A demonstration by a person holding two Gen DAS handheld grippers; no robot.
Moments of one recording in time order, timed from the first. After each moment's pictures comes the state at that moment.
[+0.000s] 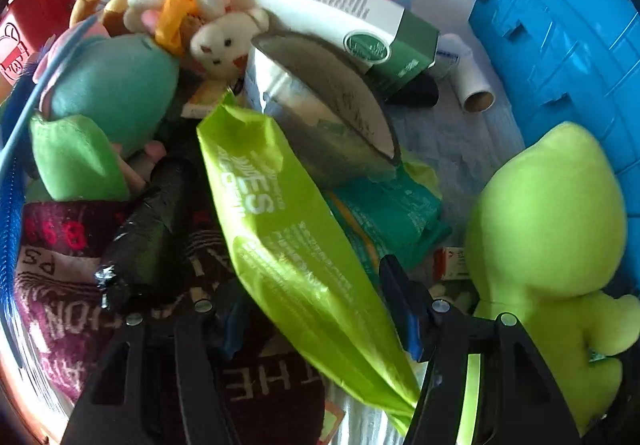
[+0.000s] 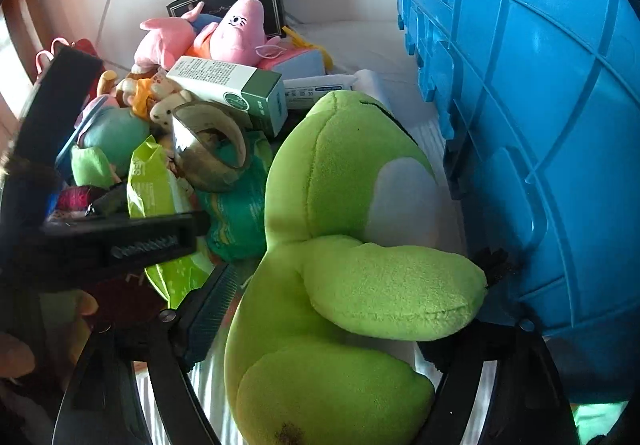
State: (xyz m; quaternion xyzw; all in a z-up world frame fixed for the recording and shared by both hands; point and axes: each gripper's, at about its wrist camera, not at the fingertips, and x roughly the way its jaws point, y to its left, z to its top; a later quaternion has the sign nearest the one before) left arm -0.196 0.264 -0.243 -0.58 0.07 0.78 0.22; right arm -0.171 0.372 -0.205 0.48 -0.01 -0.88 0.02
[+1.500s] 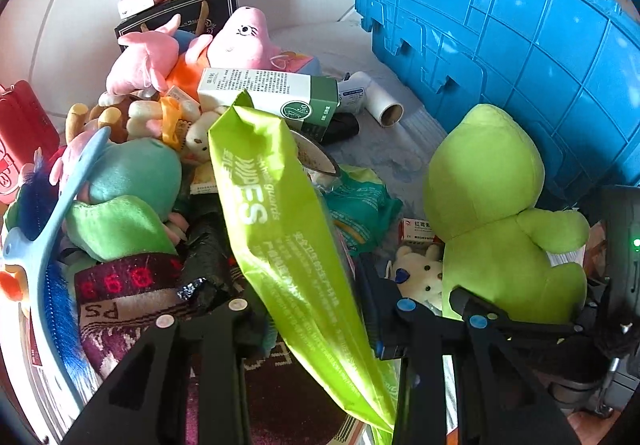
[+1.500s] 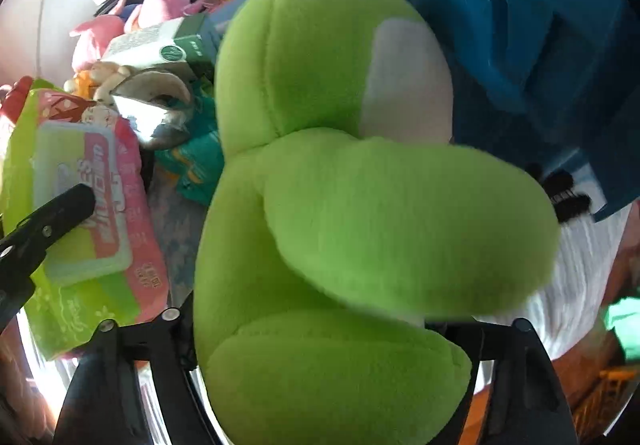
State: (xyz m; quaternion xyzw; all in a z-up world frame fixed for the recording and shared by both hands) left arm -0.143 0.215 -0.175 -0.44 0.13 0.80 0.39; right arm -0.138 0.380 -0.230 0.53 -0.12 -0.84 -0.05
